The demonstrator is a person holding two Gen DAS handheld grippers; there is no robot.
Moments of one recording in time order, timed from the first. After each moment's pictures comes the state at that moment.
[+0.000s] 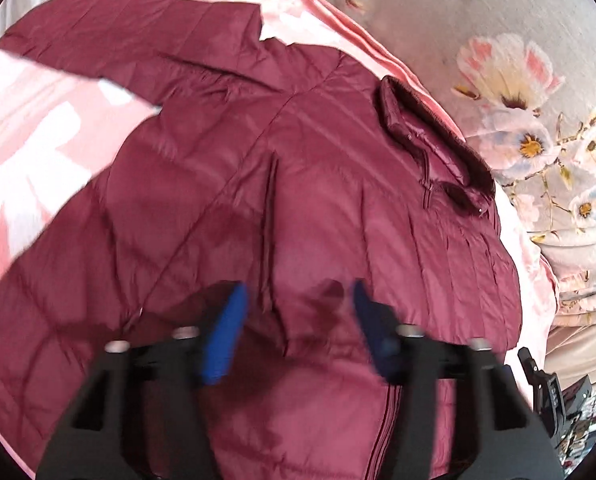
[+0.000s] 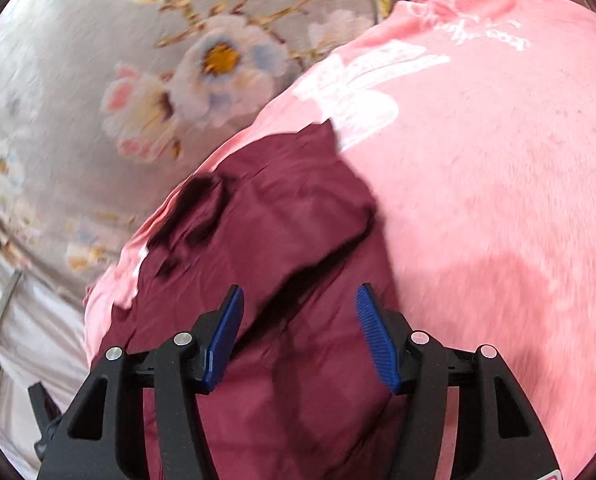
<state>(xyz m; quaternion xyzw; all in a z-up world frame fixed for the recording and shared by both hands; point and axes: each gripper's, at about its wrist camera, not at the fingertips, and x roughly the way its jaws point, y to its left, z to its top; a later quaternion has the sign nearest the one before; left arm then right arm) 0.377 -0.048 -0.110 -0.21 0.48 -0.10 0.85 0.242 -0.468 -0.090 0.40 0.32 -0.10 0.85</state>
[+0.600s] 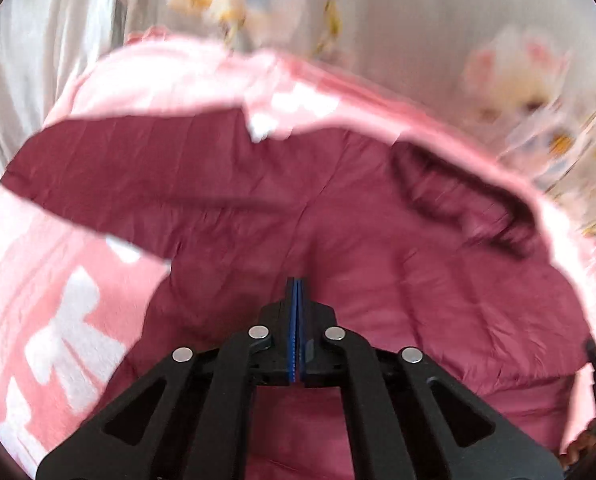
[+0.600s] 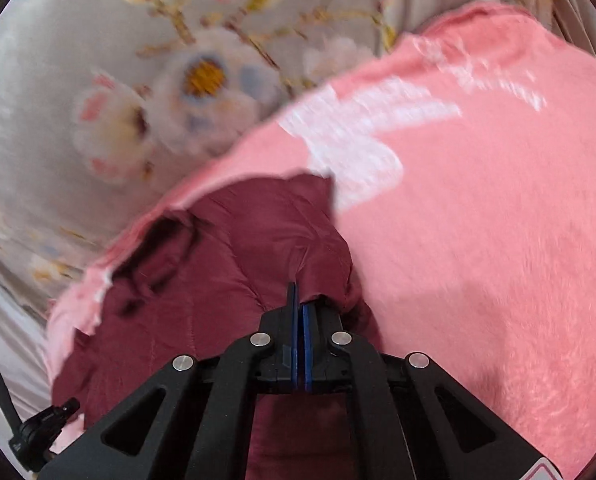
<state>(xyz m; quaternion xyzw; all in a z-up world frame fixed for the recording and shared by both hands) 0.439 -0.059 -0.097 -0.06 0.42 -0.03 0.91 0.286 -0.489 -0.082 0.35 0.33 -0.16 0.86</state>
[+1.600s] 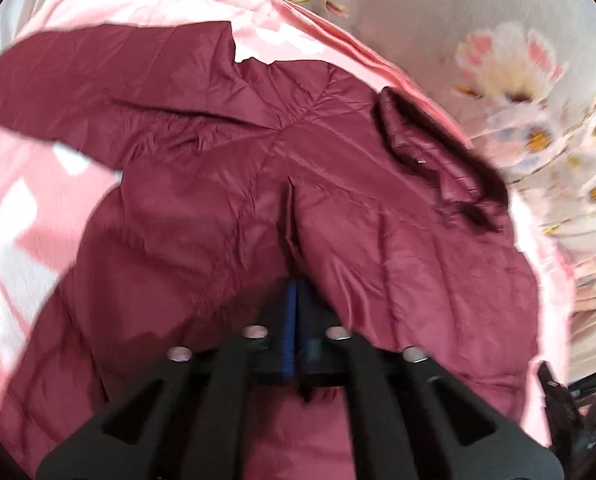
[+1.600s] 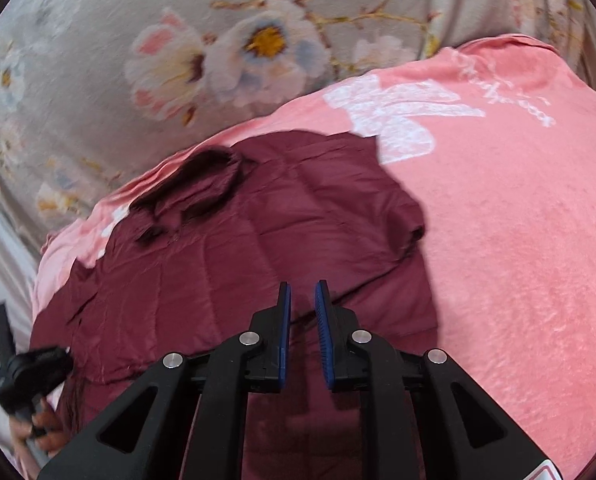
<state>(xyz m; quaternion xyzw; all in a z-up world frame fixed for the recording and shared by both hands) 0.432 -0.056 -0.121 -0.15 0.46 -0.10 0.87 0.261 -0.409 -0.055 0.26 0.35 -0.11 0.89</state>
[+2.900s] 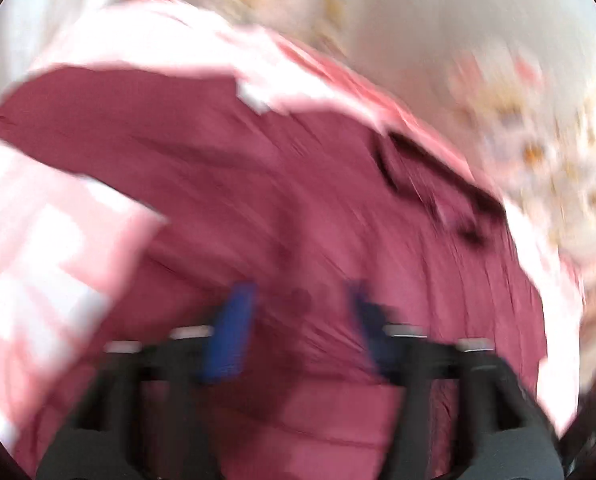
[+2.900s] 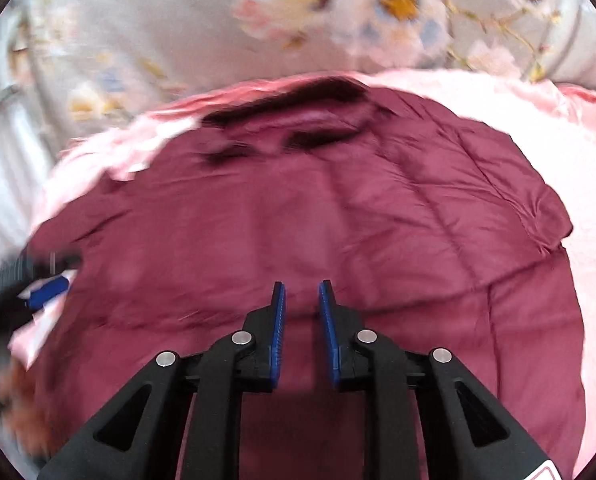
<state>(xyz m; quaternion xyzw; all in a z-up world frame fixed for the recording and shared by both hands) 0.410 -0.006 -0.086 -0.16 0.38 -0.06 0.91 0.292 -0.297 -0.053 0.14 0.40 -0.03 0.91</state>
